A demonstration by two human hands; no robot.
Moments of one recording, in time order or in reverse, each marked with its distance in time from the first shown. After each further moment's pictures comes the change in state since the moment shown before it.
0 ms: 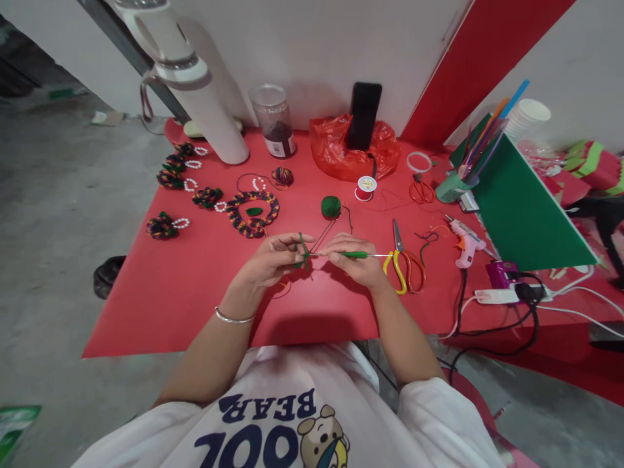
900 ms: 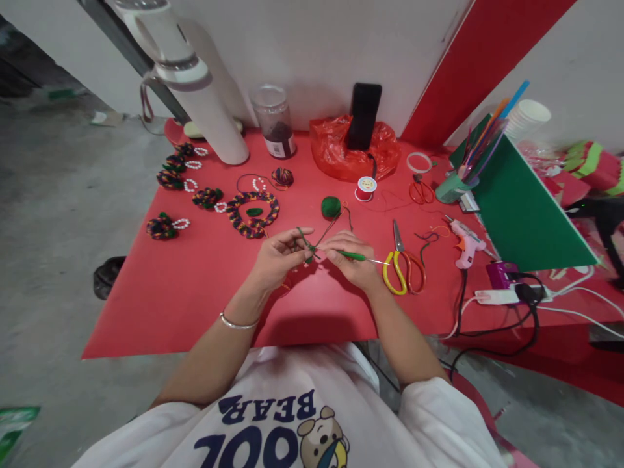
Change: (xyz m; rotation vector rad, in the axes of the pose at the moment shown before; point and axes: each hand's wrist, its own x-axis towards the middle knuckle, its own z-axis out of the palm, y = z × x) left_hand 0.006 -0.018 0.006 0.161 0.092 0.282; right_hand 0.002 -0.002 0.011 -0.073 0.123 -0.076
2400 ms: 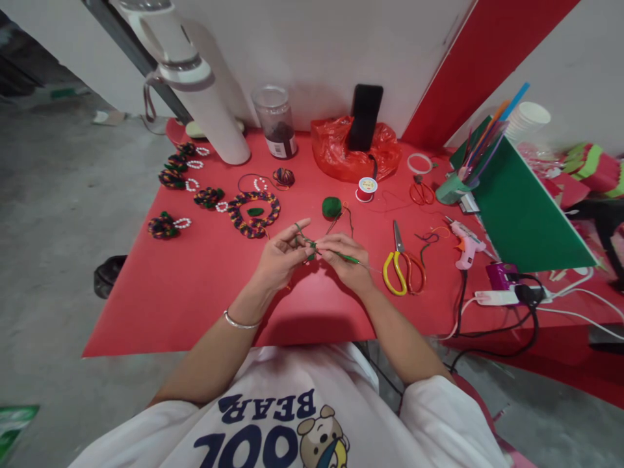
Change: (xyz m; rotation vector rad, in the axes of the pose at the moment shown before) left_hand 0.001 -0.008 0.005 -0.186 0.026 -0.016; right_hand -0.008 0.008 0.017 0.049 0.090 0.059
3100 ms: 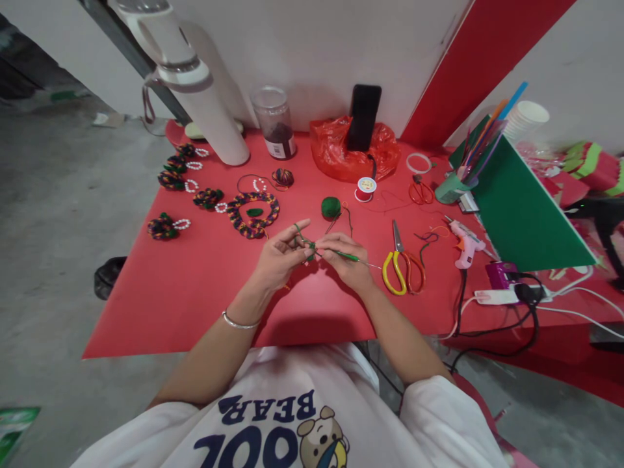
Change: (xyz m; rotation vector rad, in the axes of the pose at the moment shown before) left_hand 0.000 0.002 -0.001 0.020 -0.015 -0.018; right_hand 0.001 0.002 -0.003 0.018 -0.025 0.058
